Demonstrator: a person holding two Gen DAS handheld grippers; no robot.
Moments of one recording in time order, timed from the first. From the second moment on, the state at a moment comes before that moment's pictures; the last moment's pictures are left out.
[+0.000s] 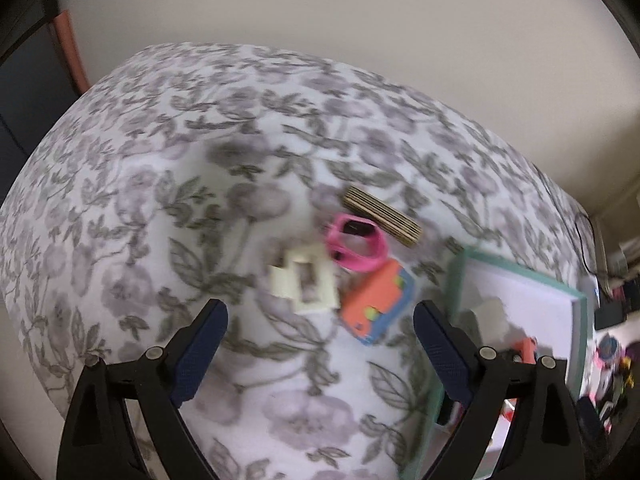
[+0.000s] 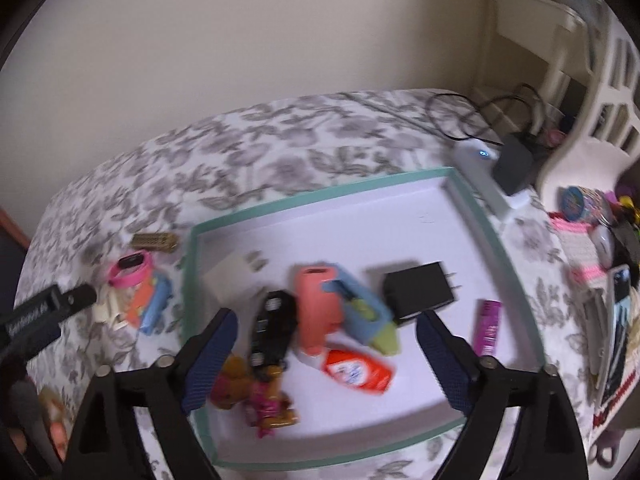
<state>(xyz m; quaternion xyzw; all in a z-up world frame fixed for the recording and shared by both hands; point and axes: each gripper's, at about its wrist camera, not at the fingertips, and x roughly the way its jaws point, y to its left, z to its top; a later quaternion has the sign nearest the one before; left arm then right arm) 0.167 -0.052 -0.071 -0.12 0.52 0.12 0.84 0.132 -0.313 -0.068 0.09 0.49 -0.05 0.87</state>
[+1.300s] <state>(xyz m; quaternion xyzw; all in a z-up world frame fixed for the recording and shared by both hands) 0.204 0.035 -0.114 -0.21 0.54 0.14 0.80 0.213 -0.159 -0.106 0.03 0.51 0.07 0.85</state>
